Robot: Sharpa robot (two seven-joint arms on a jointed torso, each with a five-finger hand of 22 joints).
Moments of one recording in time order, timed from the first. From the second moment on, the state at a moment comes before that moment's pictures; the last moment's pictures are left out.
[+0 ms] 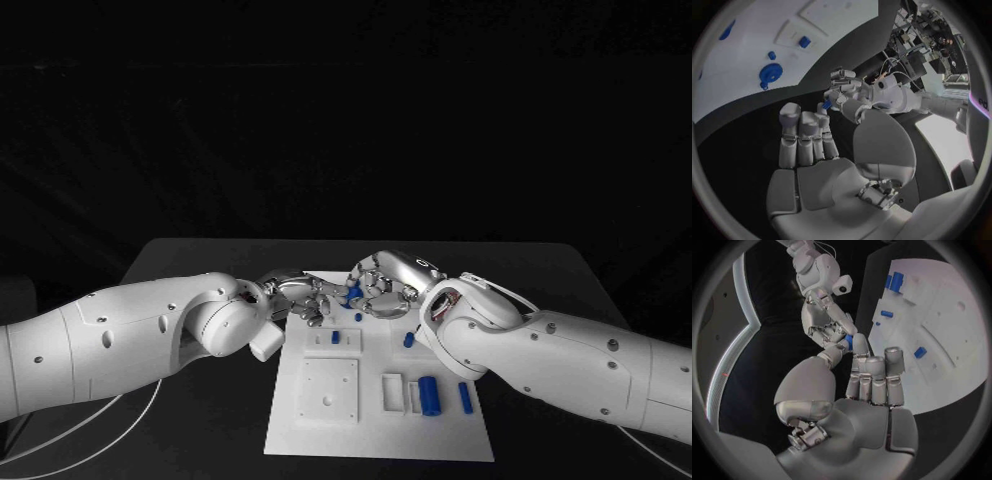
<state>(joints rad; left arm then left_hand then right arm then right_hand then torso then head) 1.30 -0.81 -0.16 1.47 -0.21 -0.11 -0.08 1.02 -0.02 0.57 -0.12 0.07 1.02 0.06 0.43 0.55 1.27 -0.05 0.81 0.40 1.18 -0.15 1.46 0.51 0.07 0.96 -0.14 1.03 1.31 1.21 -0.58 -0.06 1.49 -1.38 -0.46 -0.14 1.11 -0.17 0.80 -0.17 0.05 0.98 0.08 0.35 0.41 1.03 -0.01 1.18 1.04 1.25 -0.11 1.22 0.94 0.20 1.22 -0.05 0.99 1.31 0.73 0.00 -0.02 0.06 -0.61</state>
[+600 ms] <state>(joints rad) 1.30 -0.81 -0.16 1.47 -0.21 -0.08 -0.10 0.92 -0.12 0.65 -0.17 0.05 0.98 0.07 0.39 0.54 1.26 -0.04 0.81 0.40 1.18 -0.15 1.45 0.51 0.07 0.96 -0.14 1.03 1.31 1.20 -0.59 -0.06 1.48 -1.39 -0.46 -0.14 1.10 -0.16 0.82 -0.17 0.05 0.99 0.07 0.35 0.41 1.03 -0.01 1.18 1.04 1.26 -0.12 1.22 0.95 0.21 1.22 -0.05 0.99 1.31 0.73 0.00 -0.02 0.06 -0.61</state>
